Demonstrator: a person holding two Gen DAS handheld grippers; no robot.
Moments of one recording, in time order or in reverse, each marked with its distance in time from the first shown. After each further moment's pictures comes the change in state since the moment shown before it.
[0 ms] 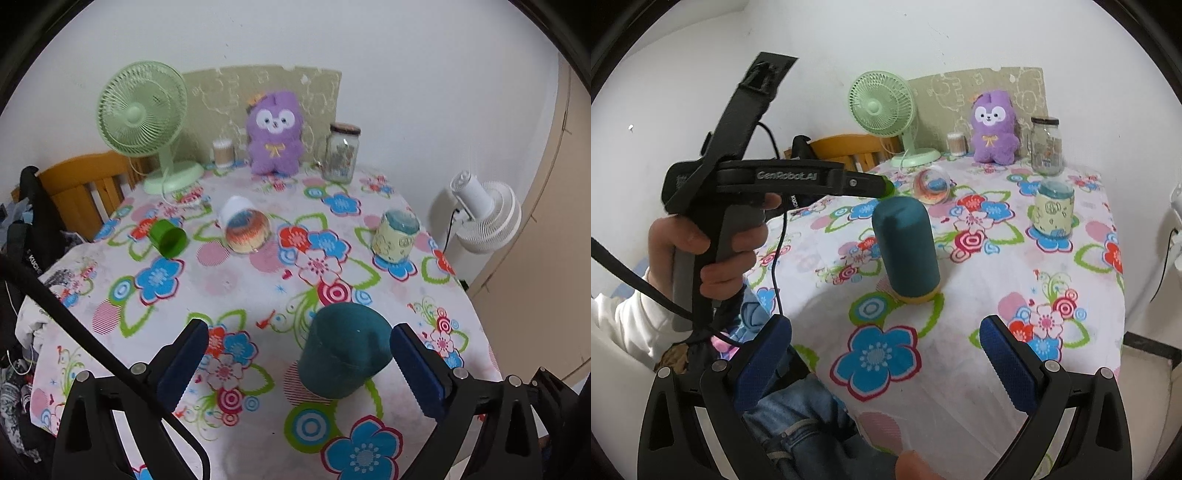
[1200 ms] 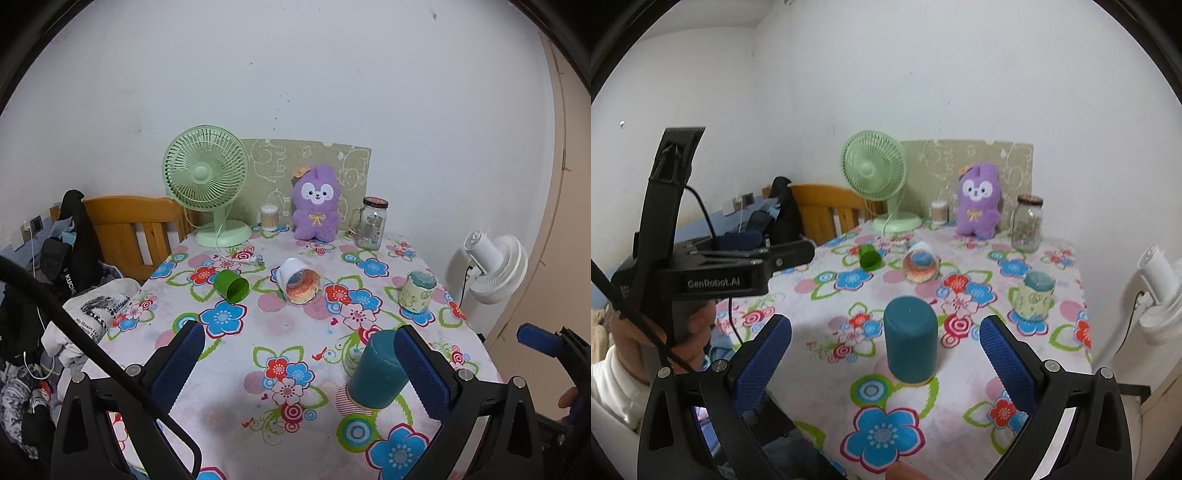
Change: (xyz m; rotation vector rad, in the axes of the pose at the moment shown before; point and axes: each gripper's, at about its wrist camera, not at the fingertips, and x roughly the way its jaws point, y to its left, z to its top) left arm -0.081 0.047 -0.023 -0.043 -0.265 0.074; right arm -0.014 0.055 0.051 -0.087 -0.209 -0.182
